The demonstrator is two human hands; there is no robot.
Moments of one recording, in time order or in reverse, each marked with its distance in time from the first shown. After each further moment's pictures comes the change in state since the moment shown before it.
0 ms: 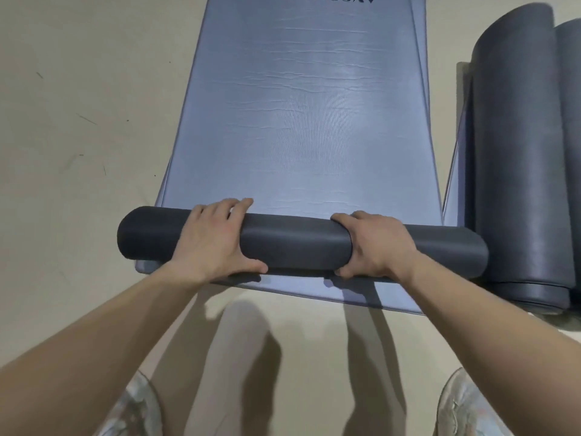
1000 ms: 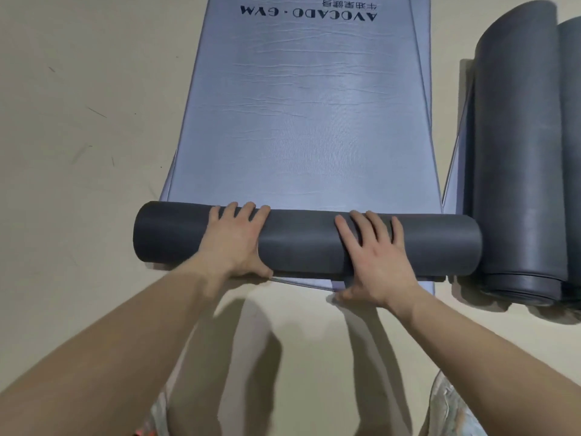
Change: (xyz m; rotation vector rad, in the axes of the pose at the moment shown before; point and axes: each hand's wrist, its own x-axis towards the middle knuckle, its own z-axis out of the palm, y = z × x) left_hand -0.001 0.029 0.008 0.025 -0.180 -0.027; right_hand -0.042 -0.006 0.047 -0.126 0.235 -0.020
